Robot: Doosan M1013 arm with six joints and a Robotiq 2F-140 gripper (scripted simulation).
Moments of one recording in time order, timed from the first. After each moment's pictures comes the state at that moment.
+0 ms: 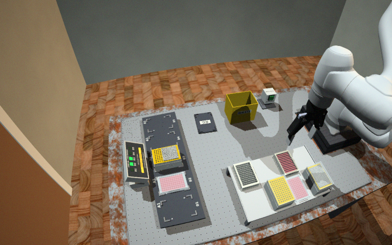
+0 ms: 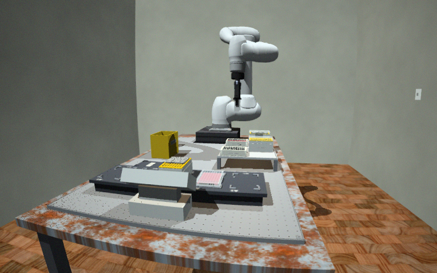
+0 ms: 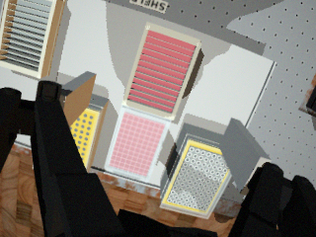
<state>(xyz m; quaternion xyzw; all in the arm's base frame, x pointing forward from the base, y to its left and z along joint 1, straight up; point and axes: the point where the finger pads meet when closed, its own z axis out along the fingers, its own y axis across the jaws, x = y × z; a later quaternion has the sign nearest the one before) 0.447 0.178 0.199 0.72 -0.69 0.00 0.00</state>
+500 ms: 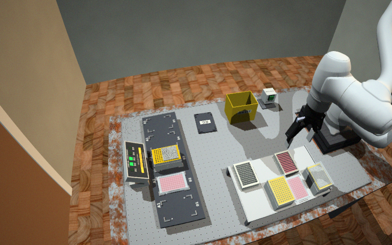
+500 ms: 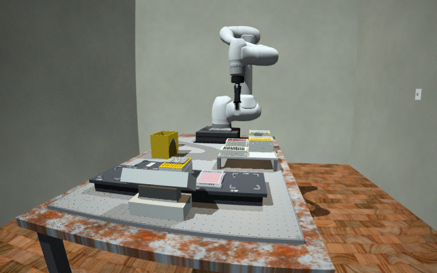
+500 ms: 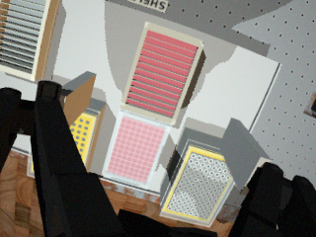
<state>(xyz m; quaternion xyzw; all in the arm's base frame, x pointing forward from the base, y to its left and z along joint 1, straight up) 0.447 0.178 0.179 0.72 -0.69 0.00 0.00</state>
